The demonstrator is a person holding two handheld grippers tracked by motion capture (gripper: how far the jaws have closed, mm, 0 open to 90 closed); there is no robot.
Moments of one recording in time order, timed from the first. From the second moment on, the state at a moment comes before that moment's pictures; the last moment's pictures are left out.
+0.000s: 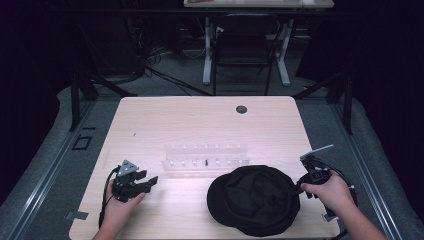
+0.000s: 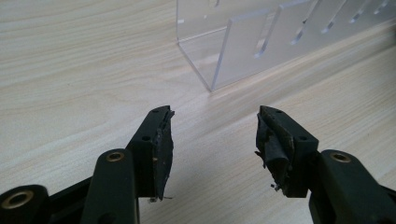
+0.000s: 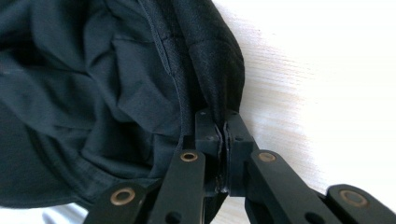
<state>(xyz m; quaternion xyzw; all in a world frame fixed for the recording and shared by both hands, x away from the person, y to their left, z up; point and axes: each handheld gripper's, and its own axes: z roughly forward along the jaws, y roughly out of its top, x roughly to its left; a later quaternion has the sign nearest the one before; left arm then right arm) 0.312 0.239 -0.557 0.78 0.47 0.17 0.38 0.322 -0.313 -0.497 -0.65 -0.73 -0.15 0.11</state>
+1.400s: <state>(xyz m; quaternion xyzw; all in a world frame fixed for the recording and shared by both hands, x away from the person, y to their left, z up) 0.312 0.239 -0.558 0.77 0.47 0.16 0.39 0.306 -0.300 -0.399 -0.63 -0.69 -0.30 0.20</state>
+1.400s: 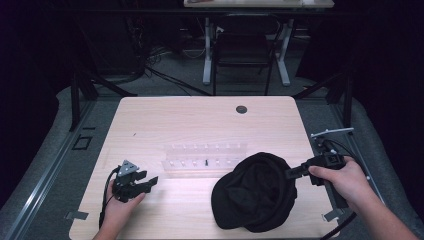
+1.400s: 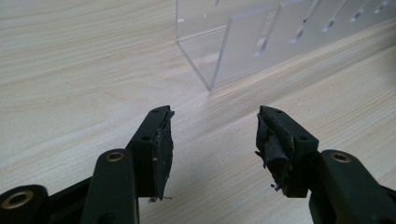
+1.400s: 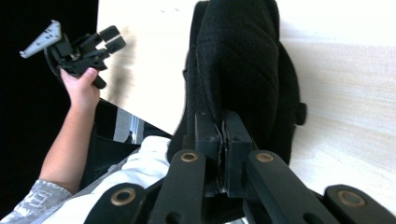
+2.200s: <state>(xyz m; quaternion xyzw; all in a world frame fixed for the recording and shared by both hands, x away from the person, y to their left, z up) 0.312 0.238 -0.559 0.77 0.47 0.17 0.39 0.312 -0.321 -0.335 -0.65 -0.68 -0.30 0.14</state>
